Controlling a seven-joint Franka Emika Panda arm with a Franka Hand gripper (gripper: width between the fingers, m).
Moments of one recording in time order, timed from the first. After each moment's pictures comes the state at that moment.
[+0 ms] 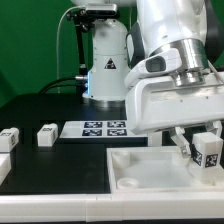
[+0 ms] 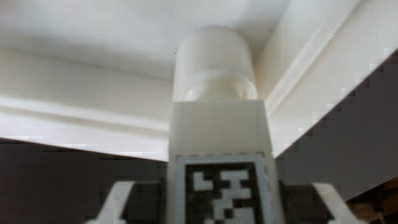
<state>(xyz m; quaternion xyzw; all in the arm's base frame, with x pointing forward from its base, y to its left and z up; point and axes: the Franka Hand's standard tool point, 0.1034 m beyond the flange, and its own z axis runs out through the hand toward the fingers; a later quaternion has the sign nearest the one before) 0.612 0.118 0.068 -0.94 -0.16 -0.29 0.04</state>
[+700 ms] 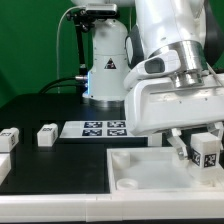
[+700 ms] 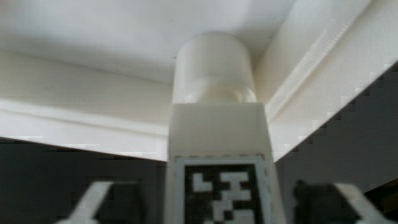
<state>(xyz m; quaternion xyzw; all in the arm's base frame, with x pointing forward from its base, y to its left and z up) 0.612 0.116 0.066 -0.94 -0.17 -0.29 0.04</state>
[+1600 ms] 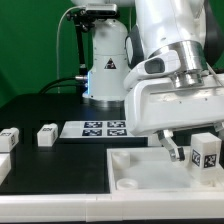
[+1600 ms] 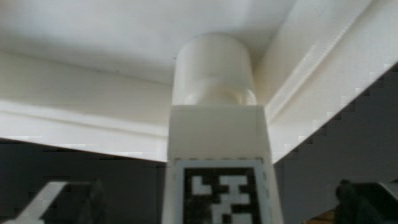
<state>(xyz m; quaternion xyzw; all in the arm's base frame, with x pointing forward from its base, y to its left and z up) 0.612 0.117 0.066 -0.94 -0.17 -0.29 0.04</state>
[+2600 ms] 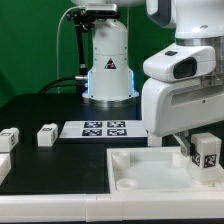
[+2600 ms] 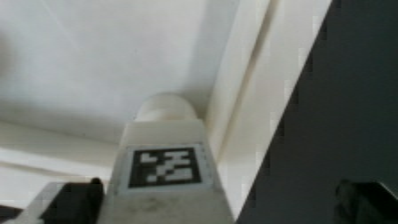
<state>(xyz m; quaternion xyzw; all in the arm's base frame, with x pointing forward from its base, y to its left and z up) 0.617 0.127 0.078 -0.98 -0.16 -0.01 0.05</state>
